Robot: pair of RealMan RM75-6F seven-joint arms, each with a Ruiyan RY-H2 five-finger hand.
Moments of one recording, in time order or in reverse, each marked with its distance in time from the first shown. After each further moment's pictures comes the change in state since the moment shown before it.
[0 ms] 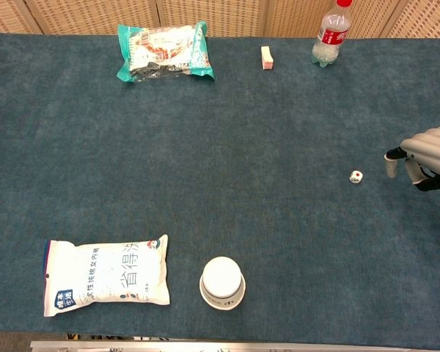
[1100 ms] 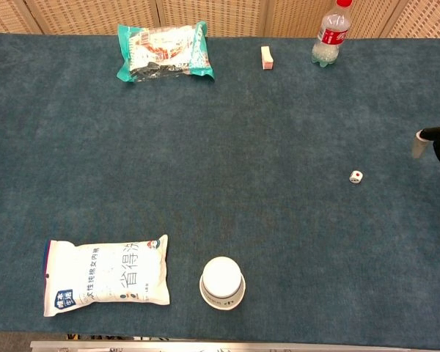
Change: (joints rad) left arm 0.000 -0.004 0.014 0.001 0.055 0.027 -0.010; right arm -0.212 0.099 0.042 0.001 -0.411 0.148 0.276
